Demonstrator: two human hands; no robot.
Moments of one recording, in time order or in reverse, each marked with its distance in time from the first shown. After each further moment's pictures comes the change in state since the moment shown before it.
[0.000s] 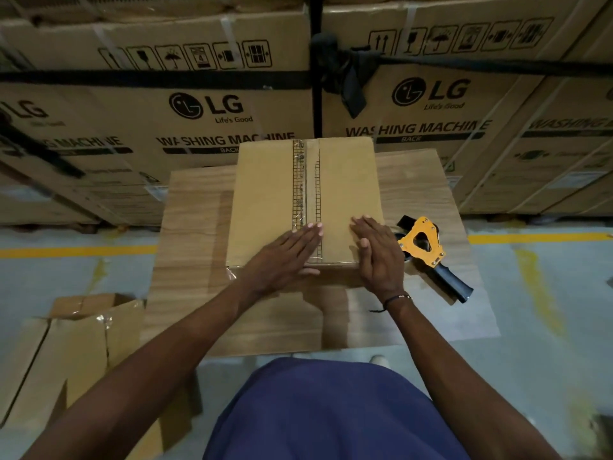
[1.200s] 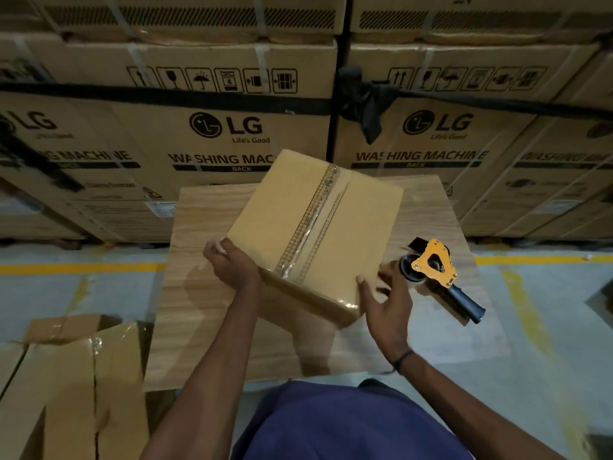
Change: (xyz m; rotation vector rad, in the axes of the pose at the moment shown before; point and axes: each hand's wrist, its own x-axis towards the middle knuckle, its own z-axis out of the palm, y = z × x) left_hand -0.032 -0.078 0.021 -1.161 1.028 -1.829; right_hand -0.039 -0.095 0.016 0.329 0.141 0.586
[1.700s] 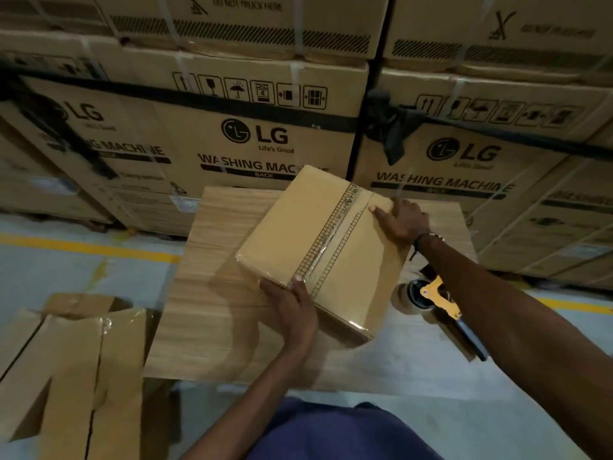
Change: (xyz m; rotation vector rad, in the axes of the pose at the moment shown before) left_hand -0.131 -0.022 -0.023 0.246 -0.391 0.085; right_hand 0.251 -0.032 0.028 -0.832 -0.468 -0.131
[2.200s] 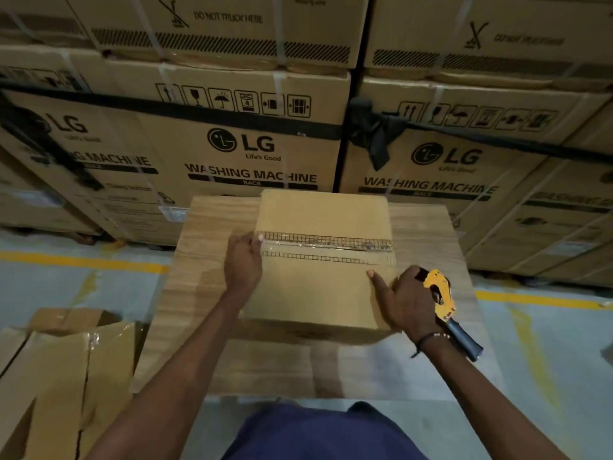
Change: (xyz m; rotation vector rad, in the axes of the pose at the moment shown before) left_hand 0.133 0.035 -0.038 0.478 -0.120 0.325; right_hand -0.163 0.016 0.027 0.119 0.158 0.180
